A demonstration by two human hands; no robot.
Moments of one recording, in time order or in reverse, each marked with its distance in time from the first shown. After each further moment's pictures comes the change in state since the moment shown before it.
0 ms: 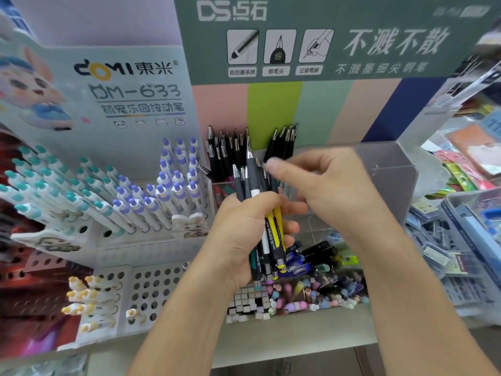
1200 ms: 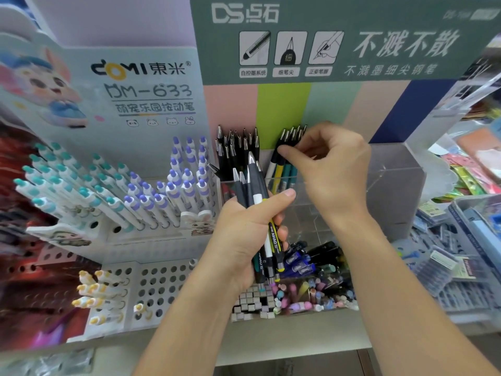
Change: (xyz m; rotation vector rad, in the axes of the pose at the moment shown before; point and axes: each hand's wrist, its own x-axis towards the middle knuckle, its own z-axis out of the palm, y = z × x) left_hand 0.001 -0.012 -0.013 -0.008 0.019 0.076; right_hand 0.032 0.016 0.019 -0.138 0.381 -0.298
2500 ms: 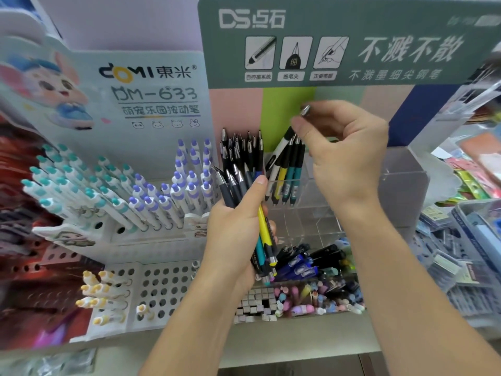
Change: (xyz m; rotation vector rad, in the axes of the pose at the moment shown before) left_hand 0.003 -0.002 -0.006 -0.025 0.254 0.078; right_hand 0.011 -0.017 -0.004 0.289 0.041 -0.083
